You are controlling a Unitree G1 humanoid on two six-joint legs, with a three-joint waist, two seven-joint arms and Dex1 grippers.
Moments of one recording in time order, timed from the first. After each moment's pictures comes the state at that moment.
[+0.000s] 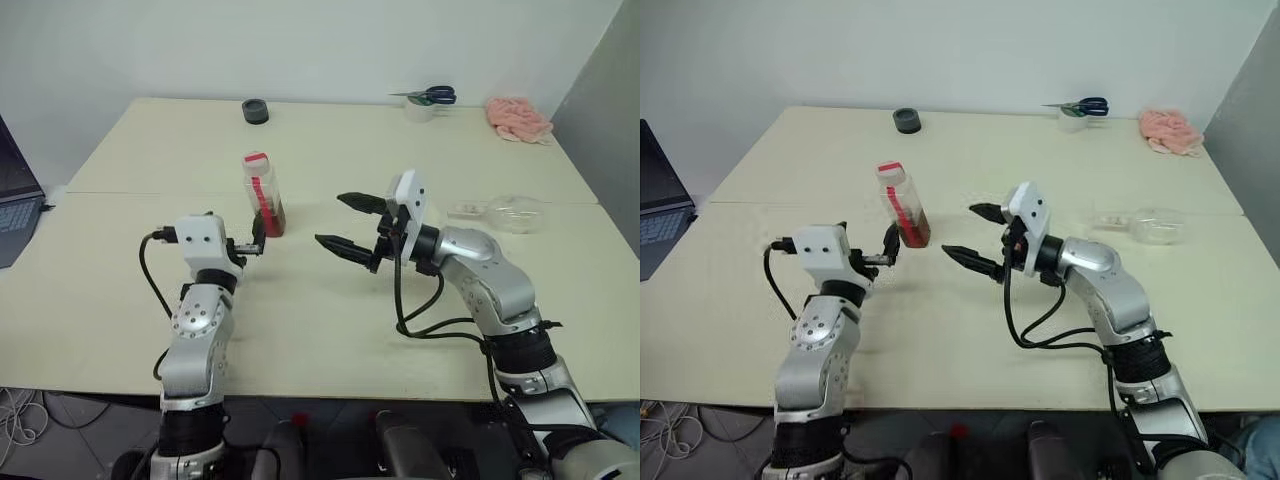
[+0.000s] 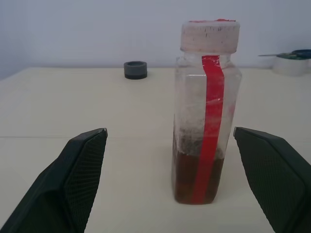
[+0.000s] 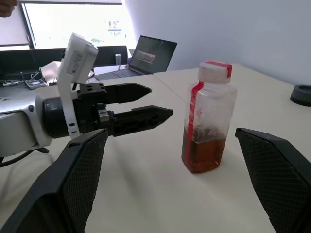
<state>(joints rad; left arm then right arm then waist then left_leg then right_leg) -0.27 0.15 0.16 -0.21 -0.14 0.30 -0.08 -0.65 -0.28 0.17 -0.10 0.38 0.45 0.81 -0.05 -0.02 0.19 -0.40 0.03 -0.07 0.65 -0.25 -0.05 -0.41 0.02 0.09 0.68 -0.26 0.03</state>
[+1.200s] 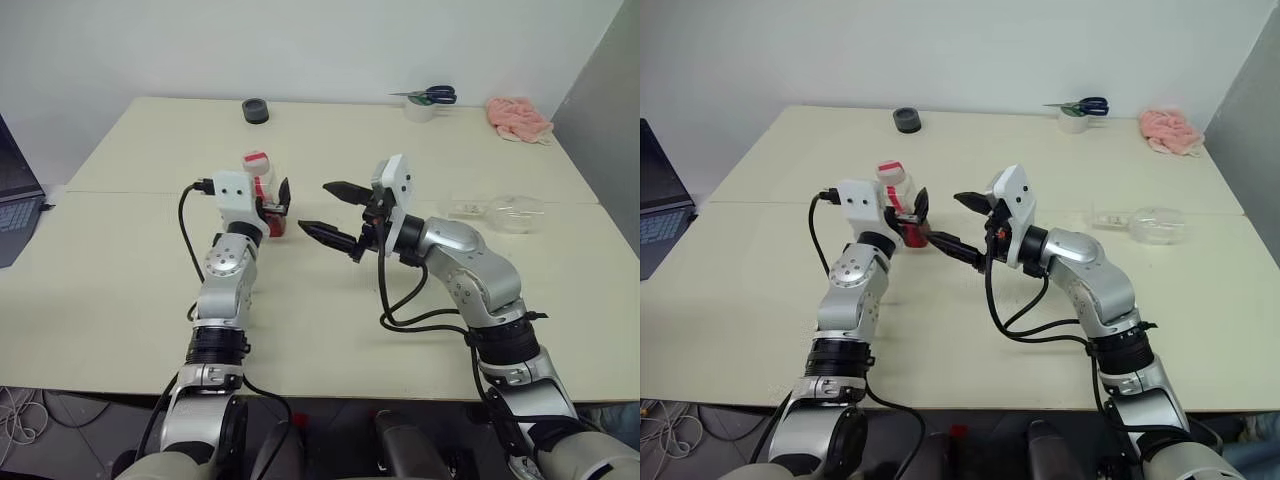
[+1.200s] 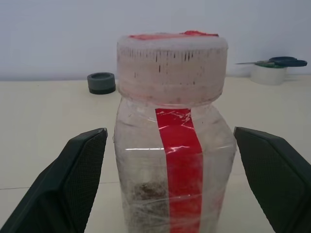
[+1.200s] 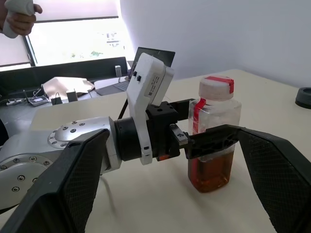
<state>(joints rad) -0.63 0.17 0.14 0.34 -0.11 0.08 -0.12 -0.69 -0.21 0.17 -0.09 0.41 0.51 0.72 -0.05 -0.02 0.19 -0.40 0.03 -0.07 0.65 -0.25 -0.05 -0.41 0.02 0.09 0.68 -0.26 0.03</state>
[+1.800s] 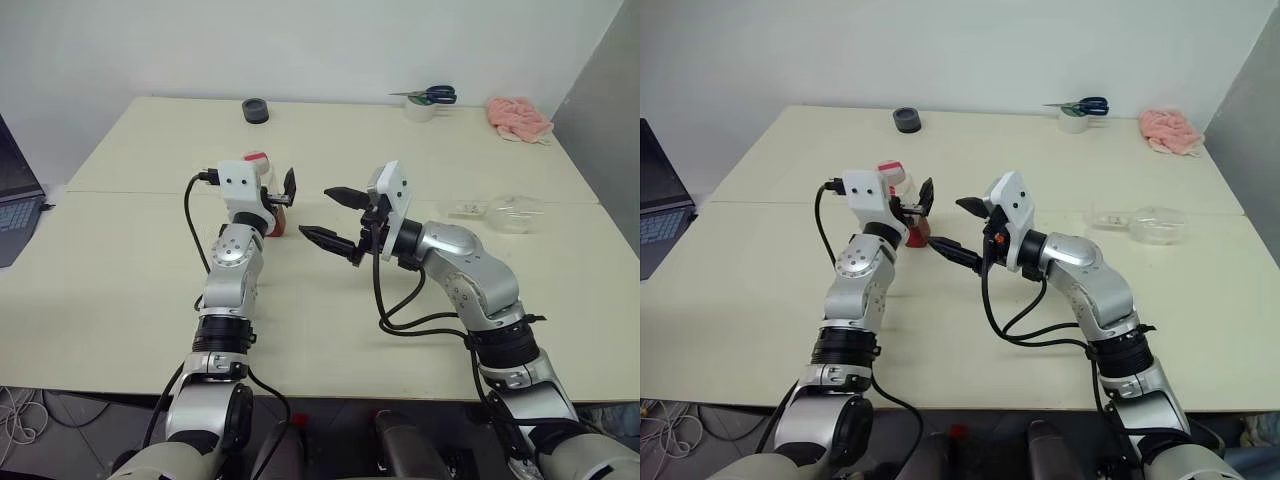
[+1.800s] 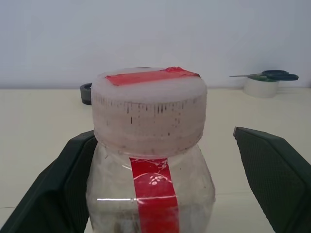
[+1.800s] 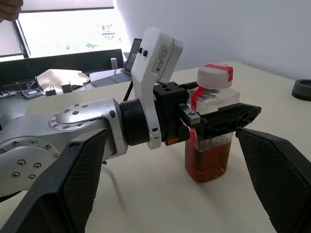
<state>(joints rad) -0.68 0.15 0.14 0.36 -0.12 0.08 -0.12 -0.68 -0.21 0.19 -0.10 0.38 0.51 0.71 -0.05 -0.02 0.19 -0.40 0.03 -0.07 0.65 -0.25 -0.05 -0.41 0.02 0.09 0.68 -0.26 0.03</state>
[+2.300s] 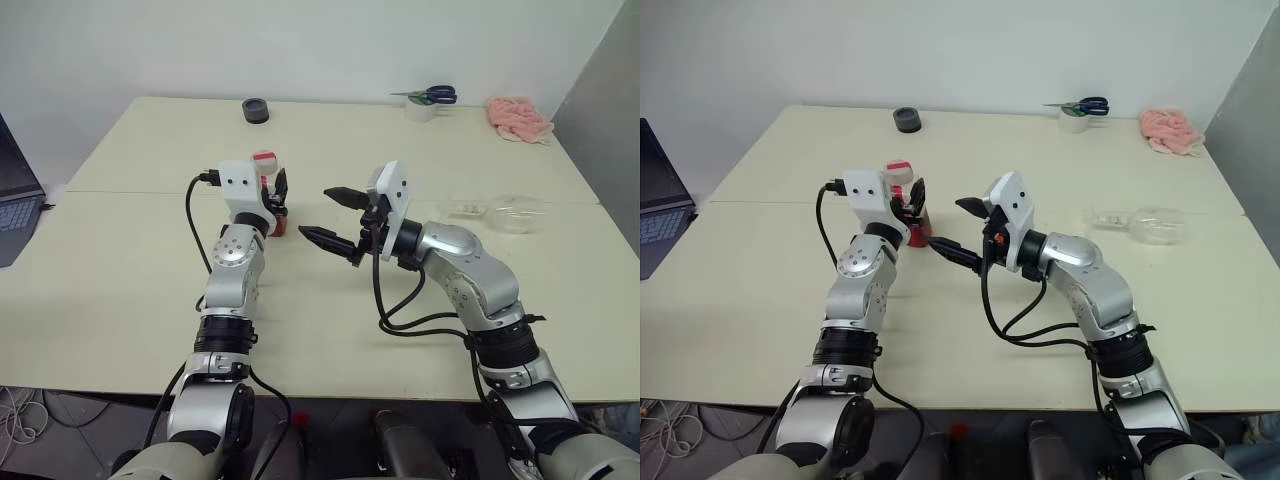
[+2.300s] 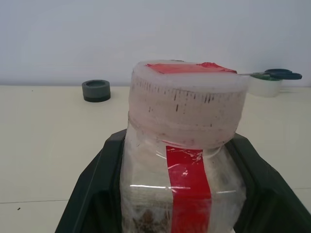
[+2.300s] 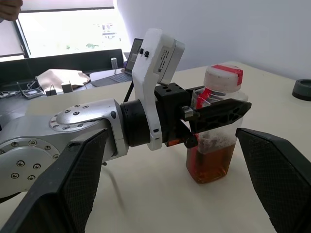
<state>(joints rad) -0.67 0.15 0.14 0.35 -0.12 0.08 -0.11 -0.68 -0.21 0.19 -0.10 0.38 0.51 0.70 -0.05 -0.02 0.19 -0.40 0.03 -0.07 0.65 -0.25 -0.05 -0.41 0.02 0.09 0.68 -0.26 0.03</state>
